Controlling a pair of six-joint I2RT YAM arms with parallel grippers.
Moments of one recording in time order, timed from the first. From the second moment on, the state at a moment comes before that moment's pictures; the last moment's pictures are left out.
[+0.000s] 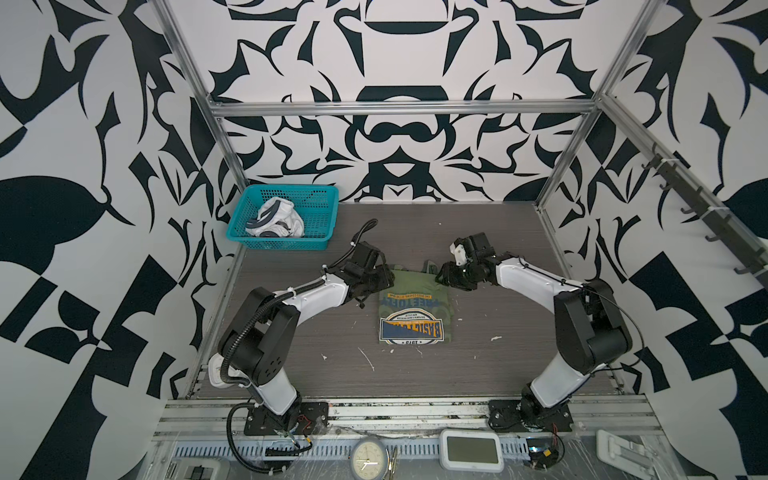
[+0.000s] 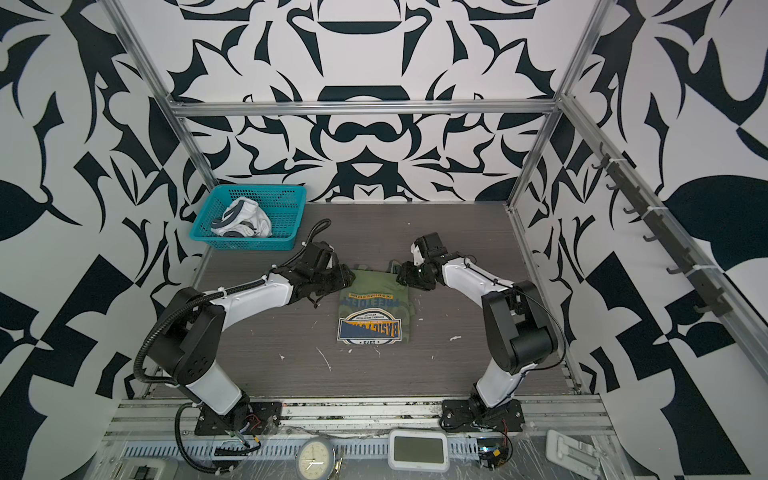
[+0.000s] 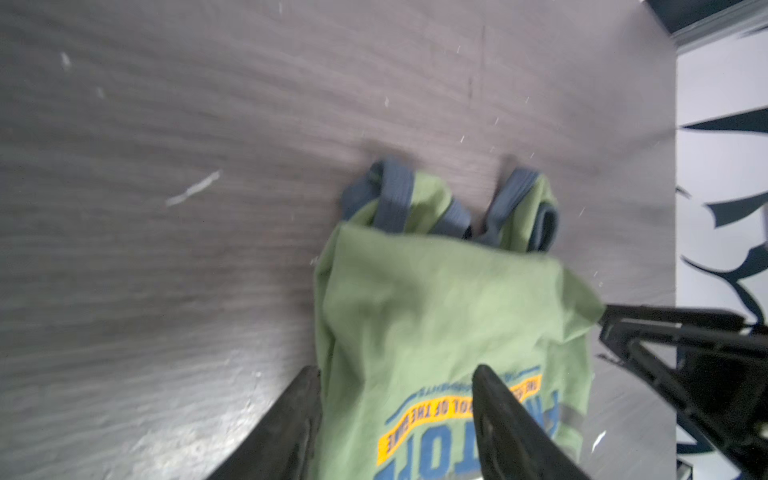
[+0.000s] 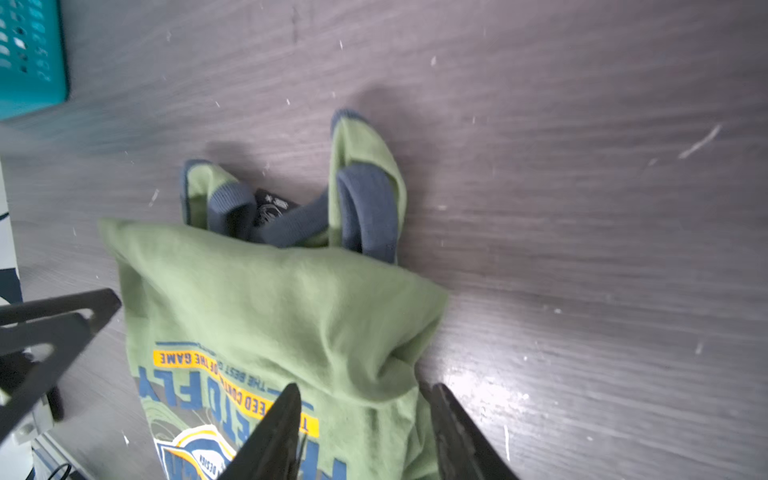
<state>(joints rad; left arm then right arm) -0.60 1.68 1.01 -0.17 0.11 -0.77 0.34 1.68 1.07 -0.43 -0.32 0.47</state>
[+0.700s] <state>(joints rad) -0.60 1.83 1.13 -0.23 0.07 -0.73 0.35 1.78 1.13 -0.43 -0.33 0.48</state>
